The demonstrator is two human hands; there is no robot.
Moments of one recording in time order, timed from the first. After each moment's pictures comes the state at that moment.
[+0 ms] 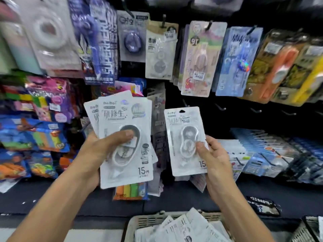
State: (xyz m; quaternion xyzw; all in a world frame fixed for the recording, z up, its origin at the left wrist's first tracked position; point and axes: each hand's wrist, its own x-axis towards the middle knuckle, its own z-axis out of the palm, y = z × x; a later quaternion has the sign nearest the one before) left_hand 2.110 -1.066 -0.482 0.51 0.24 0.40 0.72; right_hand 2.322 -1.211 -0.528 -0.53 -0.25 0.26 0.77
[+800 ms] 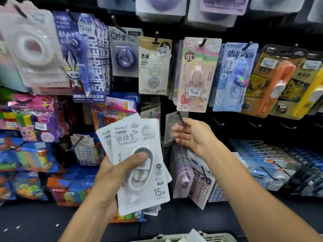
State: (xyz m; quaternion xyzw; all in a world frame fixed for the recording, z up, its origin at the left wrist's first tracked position) left_hand 2.157 -1.068 -0.497 0.47 0.23 0.39 0.76; right_hand 2.383 -1.106 -0.451 -0.60 -0.18 0.36 0.69
